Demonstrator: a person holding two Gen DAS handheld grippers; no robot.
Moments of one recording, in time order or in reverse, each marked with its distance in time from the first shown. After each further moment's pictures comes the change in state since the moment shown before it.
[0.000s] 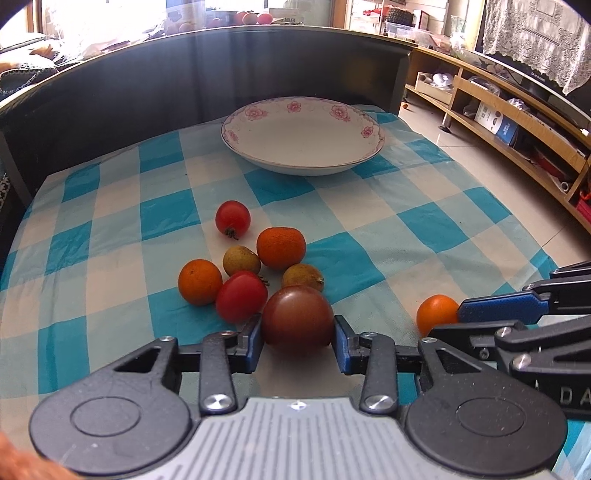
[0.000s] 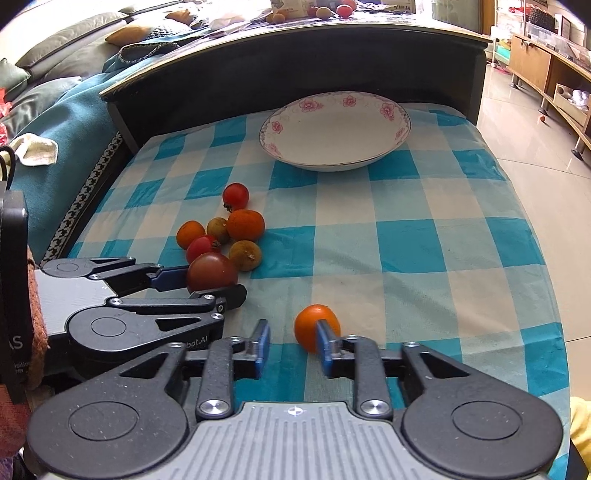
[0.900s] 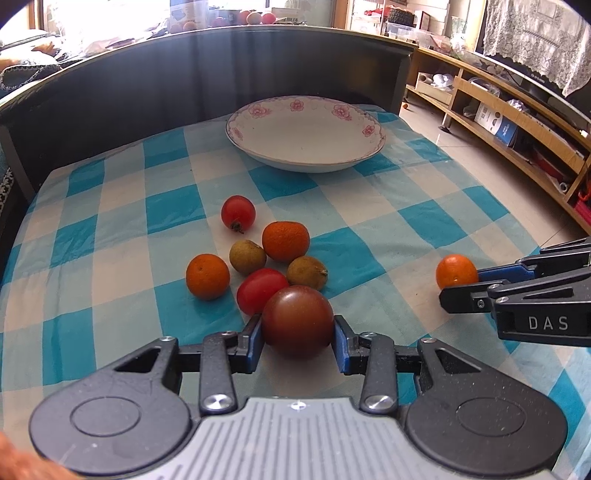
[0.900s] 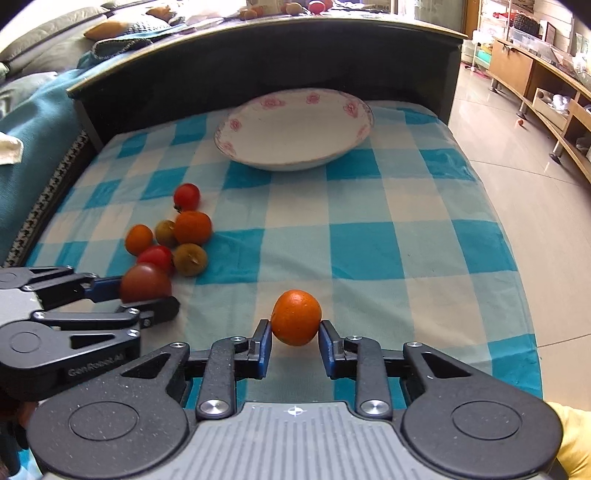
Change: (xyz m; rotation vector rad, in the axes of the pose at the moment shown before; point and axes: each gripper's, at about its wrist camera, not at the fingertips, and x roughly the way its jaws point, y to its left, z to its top) left arm -0.007 0.004 -0.003 -0.013 0.000 -0.011; right arm 0.009 -0.022 0.006 -0.001 -0.011 -0.085
